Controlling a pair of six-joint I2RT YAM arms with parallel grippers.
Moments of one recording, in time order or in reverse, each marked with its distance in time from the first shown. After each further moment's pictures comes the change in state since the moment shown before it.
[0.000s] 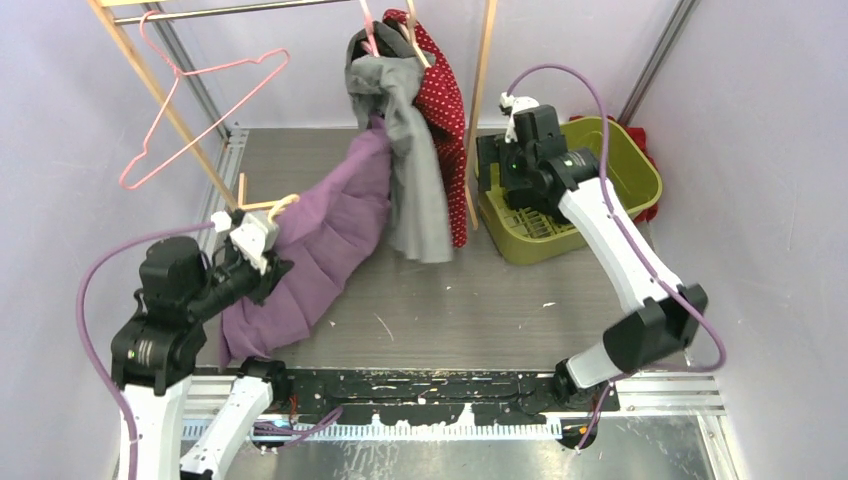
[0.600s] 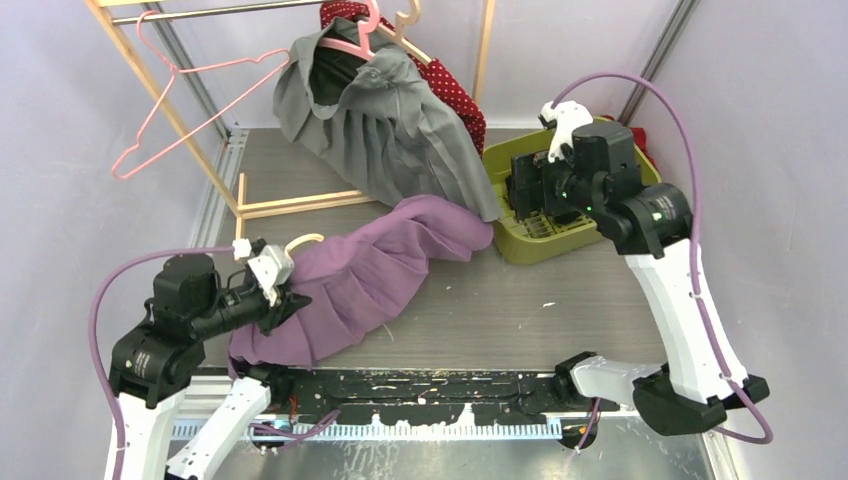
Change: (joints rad) left arm -0.168 -0.116 -0.091 -0.124 0.100 0.019; right arm 0.050 -0.350 0.099 -0.327 0.024 -0.088
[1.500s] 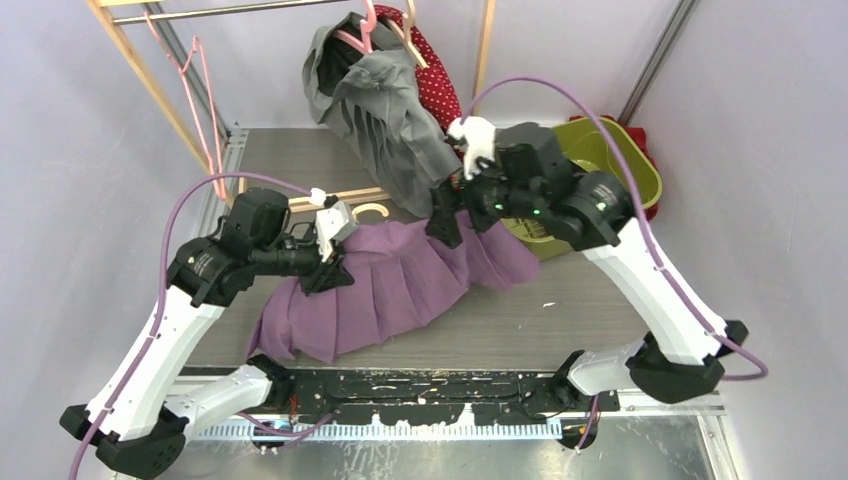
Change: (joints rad) left arm -0.234 0.416 0.146 0.078 0.049 -0.008; right arm 0.334 0.116 0.151 0.013 -0.263 0.070
